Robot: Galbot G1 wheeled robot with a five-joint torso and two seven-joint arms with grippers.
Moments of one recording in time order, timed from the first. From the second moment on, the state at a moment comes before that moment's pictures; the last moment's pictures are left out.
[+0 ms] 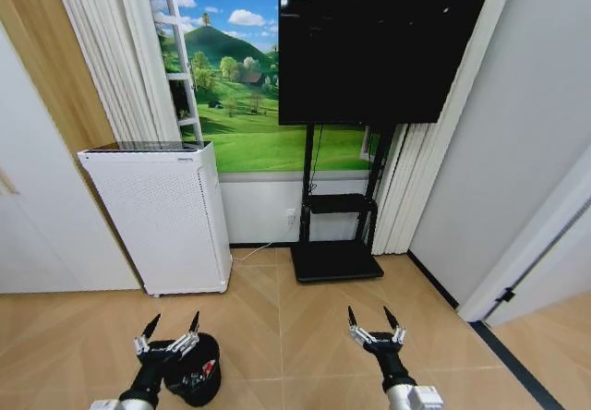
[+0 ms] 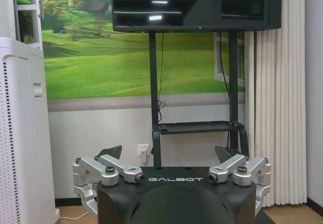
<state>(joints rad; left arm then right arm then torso) 1.94 -1.28 -0.71 -2.32 -0.39 -0.03 -0.07 -1.79 1.30 0.46 2.17 0.19 0.15 0.20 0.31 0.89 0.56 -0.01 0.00</state>
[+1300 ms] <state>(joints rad) 1.94 -1.28 -0.71 -2.32 -0.39 -0.03 -0.07 -1.79 1.30 0.46 2.17 0.19 0.15 0.20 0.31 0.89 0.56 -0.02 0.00</state>
